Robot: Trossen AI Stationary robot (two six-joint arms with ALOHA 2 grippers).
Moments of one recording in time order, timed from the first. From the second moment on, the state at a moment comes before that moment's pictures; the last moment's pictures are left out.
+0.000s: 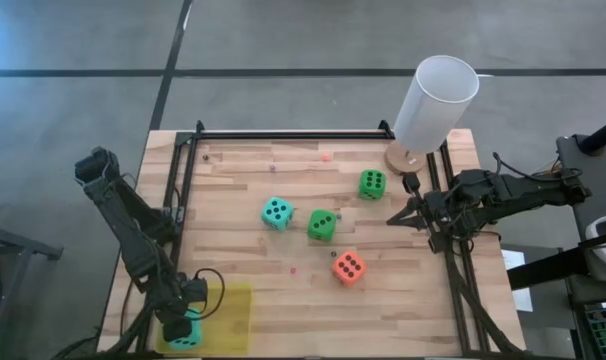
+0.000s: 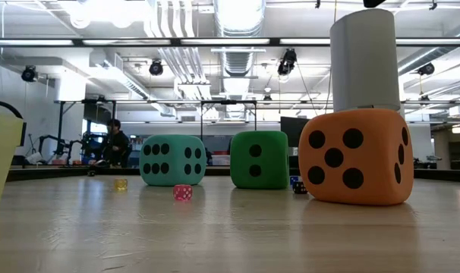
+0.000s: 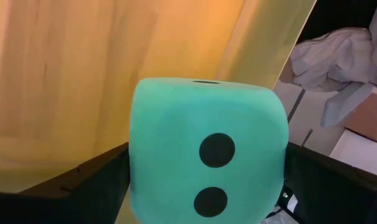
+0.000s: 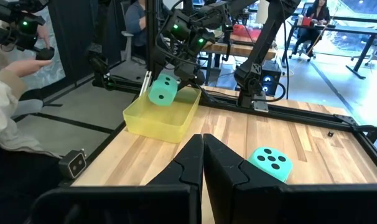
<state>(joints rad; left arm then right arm) -1.00 1.23 0.78 -0.60 0.24 -1.44 0.18 0.64 0.71 -0.23 -0.10 -0.03</state>
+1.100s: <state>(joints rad) -1.00 1.23 0.78 -0.66 0.26 -1.44 0.18 0.64 0.71 -0.23 -0.10 -0.03</state>
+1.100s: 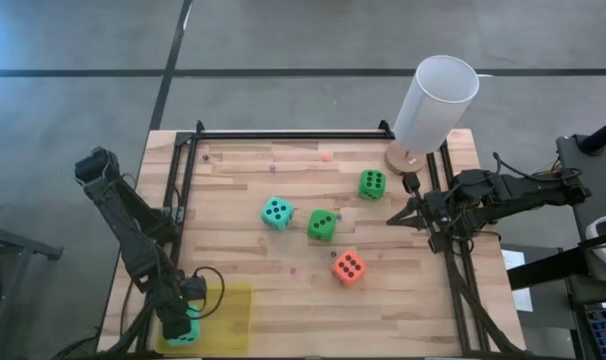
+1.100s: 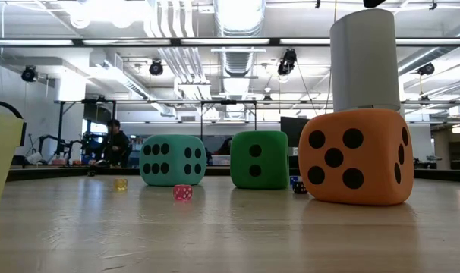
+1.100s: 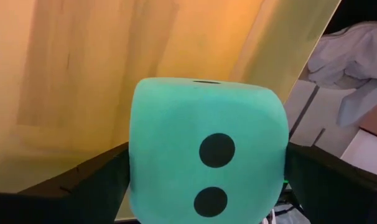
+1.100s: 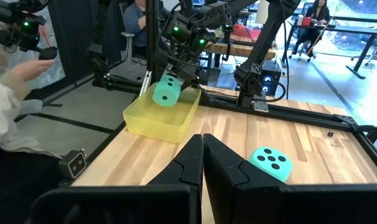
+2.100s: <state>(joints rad) -0.99 1.23 0.78 -0.65 0.26 -1.31 0.18 0.64 0.71 -0.23 -0.10 -0.03</state>
